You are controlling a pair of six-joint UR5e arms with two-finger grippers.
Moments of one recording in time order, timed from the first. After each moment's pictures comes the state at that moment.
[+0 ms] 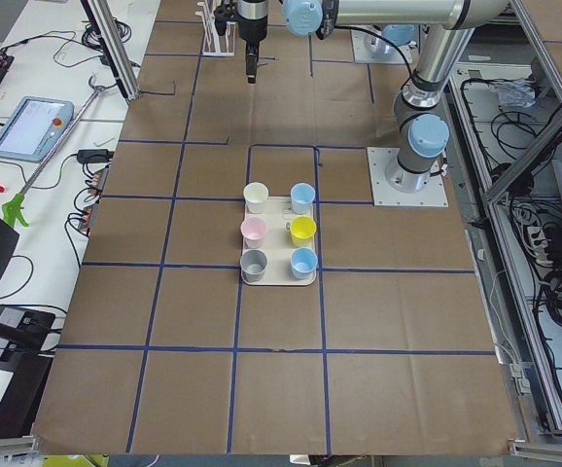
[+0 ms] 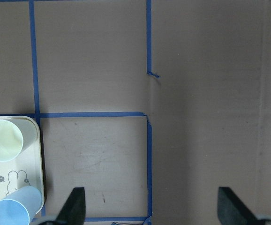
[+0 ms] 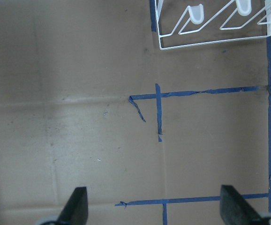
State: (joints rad) left arm -1.53 -1.61 -1.55 -1.50 1.56 0.05; right arm 1.60 -1.60 1.59 -1.63 -1.54 0.10
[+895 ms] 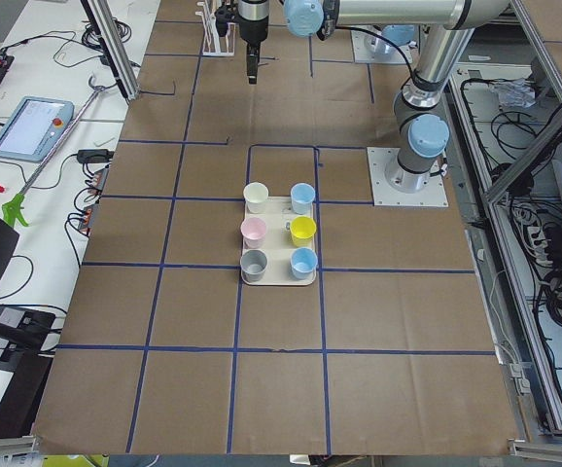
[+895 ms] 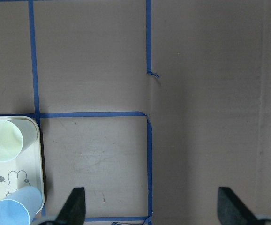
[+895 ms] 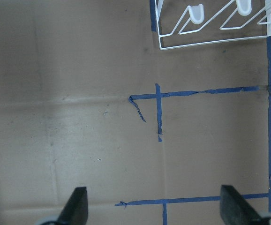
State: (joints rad) left arm -1.53 -1.61 -1.56 -1.50 1.56 0.06; right arm 1.60 -1.60 1.59 -1.63 -1.54 0.10
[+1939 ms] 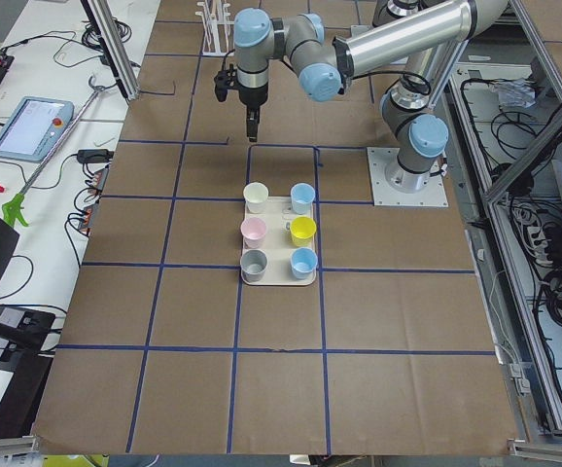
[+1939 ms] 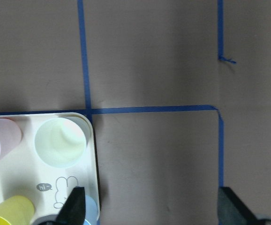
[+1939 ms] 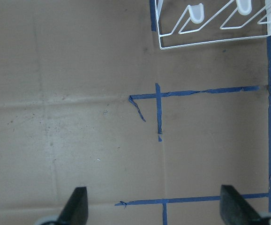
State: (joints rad) left arm -1.19 -1.61 -1.77 -1.31 1.56 0.42; right arm 1.60 -1.60 1.59 -1.63 -1.54 0.10
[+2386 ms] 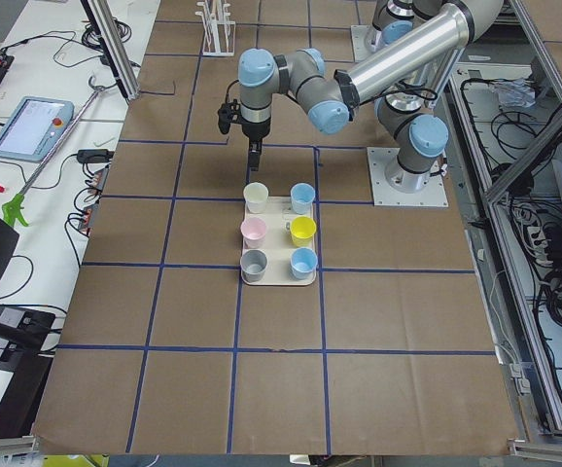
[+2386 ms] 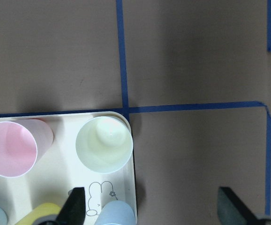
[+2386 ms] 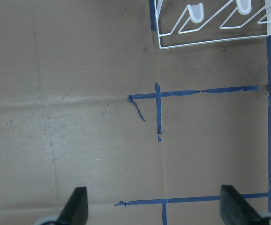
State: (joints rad) left arm -1.13 -1.64 -1.89 -1.12 1.56 0.49; right arm 1.60 -1.60 1.59 -1.62 -1.55 0.10
